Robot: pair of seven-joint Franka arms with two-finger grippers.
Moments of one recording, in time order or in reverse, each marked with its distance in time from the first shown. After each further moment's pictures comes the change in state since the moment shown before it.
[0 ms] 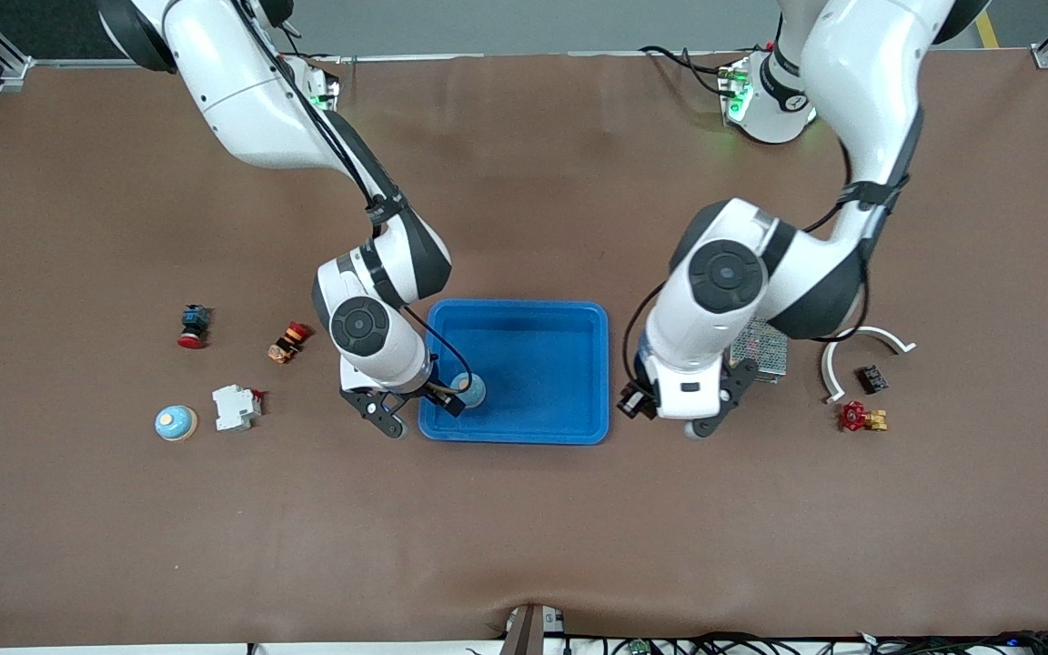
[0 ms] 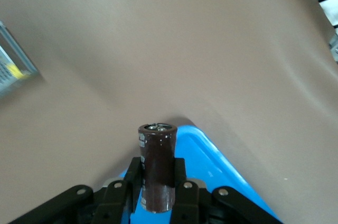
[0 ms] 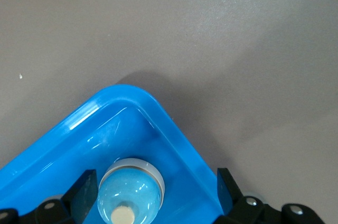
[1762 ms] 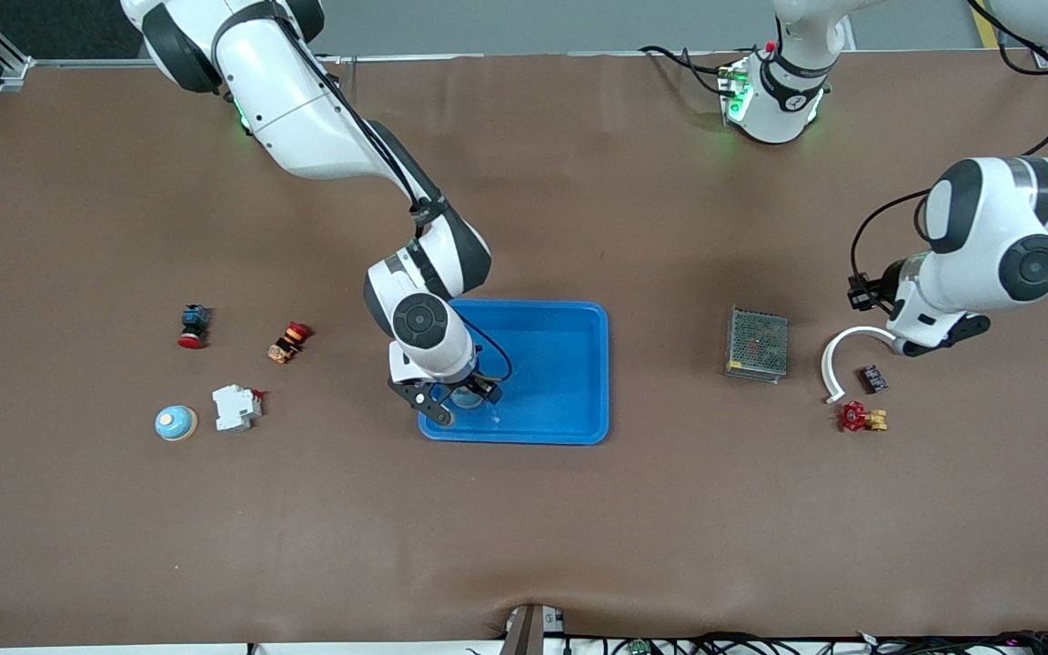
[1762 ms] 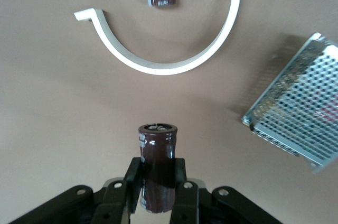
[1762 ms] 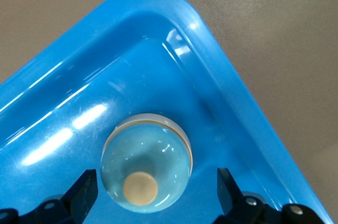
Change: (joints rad) left arm 0.602 -0.418 -0.008 -0.812 -0.049 -0.002 0.974; right arm 0.088 0.108 -0.002 0.076 -0.004 0.015 0.054
